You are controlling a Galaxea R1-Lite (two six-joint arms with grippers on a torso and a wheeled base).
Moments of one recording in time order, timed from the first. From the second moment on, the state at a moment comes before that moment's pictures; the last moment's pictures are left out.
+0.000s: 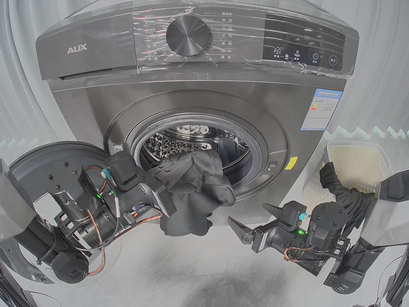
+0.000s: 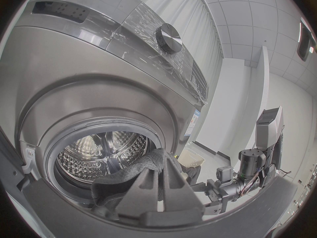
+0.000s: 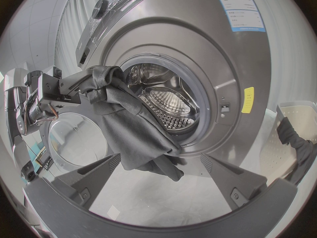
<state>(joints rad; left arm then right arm) -0.60 1.82 -0.45 -1.55 -0.20 -0.18 0.78 2.03 -0.34 -1.54 -0.21 0.23</state>
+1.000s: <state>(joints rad) -0.60 1.82 -0.44 -1.55 -0.20 -0.18 0.74 2.11 -0.42 -1.54 -0.10 0.19</state>
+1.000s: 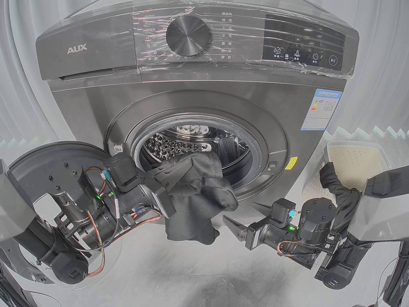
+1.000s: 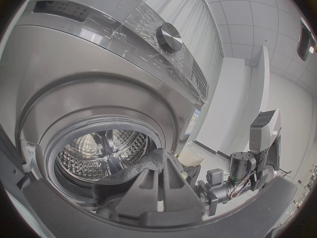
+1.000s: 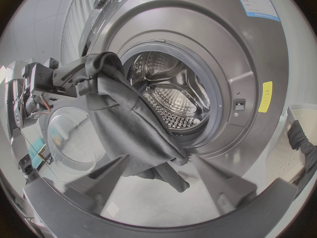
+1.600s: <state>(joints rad) -0.60 1.82 -0.44 -1.55 -0.20 -0.18 0.75 2.12 -0.54 -1.54 -0.05 0.16</state>
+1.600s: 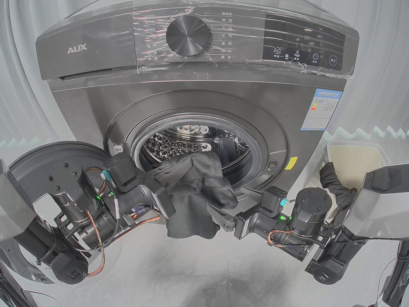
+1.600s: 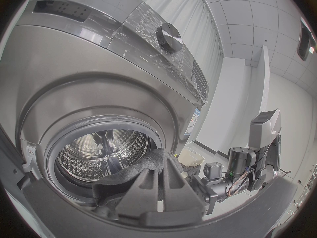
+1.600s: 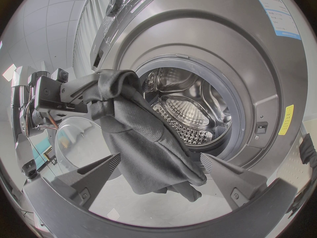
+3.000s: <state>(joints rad) -0.59 1.83 -0.44 -1.55 -0.20 -0.19 0.79 2.06 -0.49 -1.54 -0.11 0.17</state>
